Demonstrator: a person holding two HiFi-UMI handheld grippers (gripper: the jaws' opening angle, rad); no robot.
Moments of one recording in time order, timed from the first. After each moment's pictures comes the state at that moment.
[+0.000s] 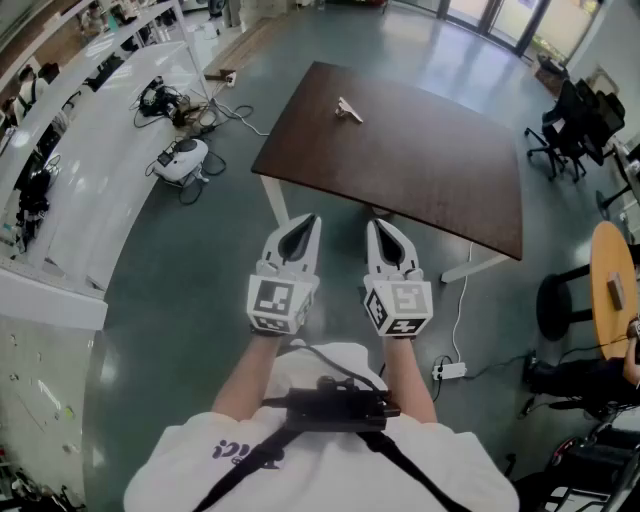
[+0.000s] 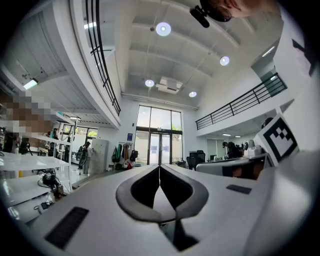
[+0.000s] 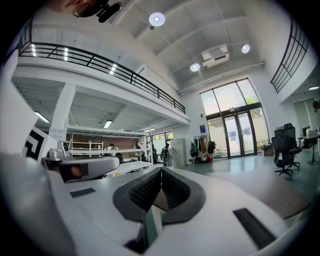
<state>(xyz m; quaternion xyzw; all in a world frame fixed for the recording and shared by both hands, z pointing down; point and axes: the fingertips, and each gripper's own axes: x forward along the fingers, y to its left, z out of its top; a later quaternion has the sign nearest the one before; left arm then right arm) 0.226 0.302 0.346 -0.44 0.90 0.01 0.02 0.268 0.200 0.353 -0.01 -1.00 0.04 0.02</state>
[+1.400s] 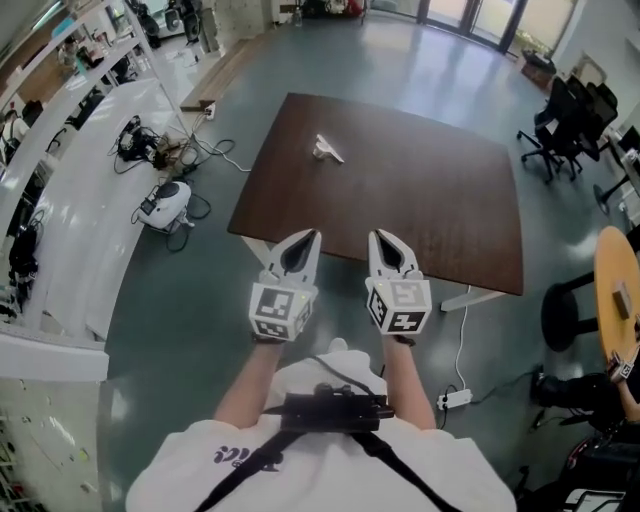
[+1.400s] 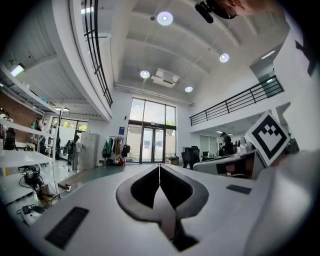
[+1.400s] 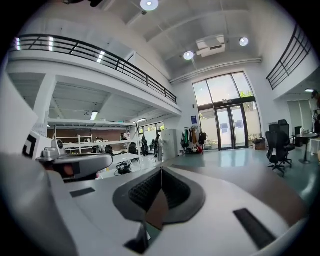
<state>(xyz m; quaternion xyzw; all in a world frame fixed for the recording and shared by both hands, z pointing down) 0.074 0.173 0.377 -0.49 0.87 0.00 -0.01 0.117 0.063 0.392 0.04 -0.99 0.05 0.08</state>
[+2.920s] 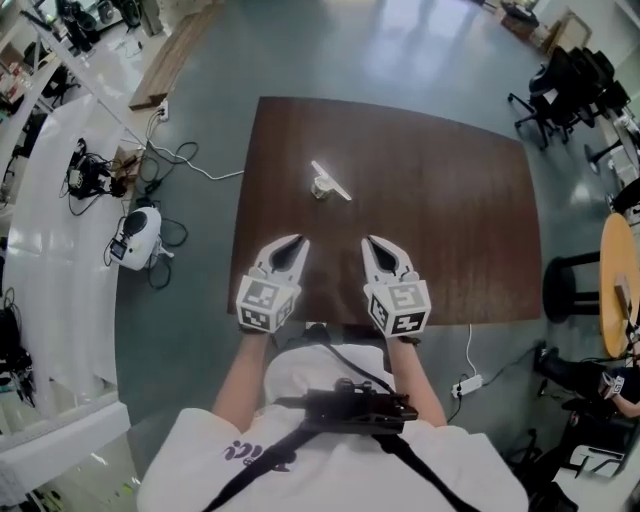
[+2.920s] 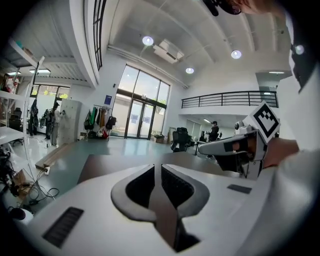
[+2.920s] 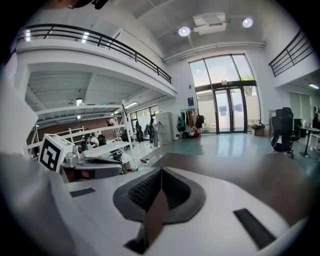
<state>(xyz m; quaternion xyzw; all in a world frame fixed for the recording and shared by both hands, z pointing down) -0.255 0.093 0.522 -0.59 0.80 -0.03 -0.15 -0.179 -0.009 0.492 0.06 -0.98 0.08 0.17</state>
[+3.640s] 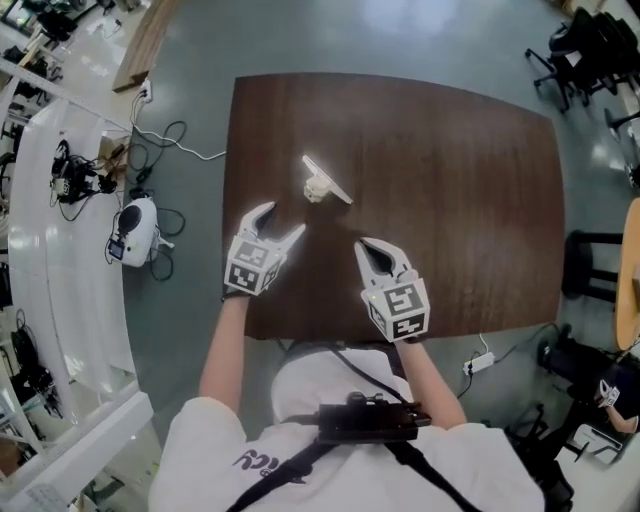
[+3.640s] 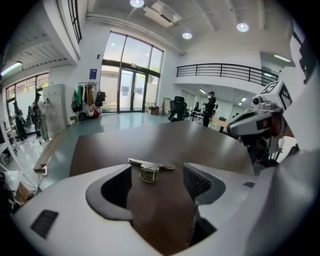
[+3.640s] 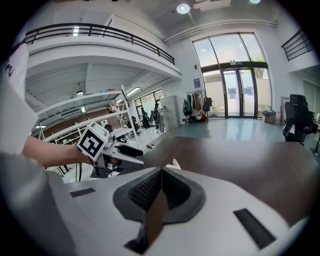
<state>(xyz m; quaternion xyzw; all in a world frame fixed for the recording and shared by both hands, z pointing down) -0.385 0.014 0.653 -0.61 0.73 -0.16 -0.28 -0.252 -0.061 0.581 0.01 -0.96 0.10 0.27</state>
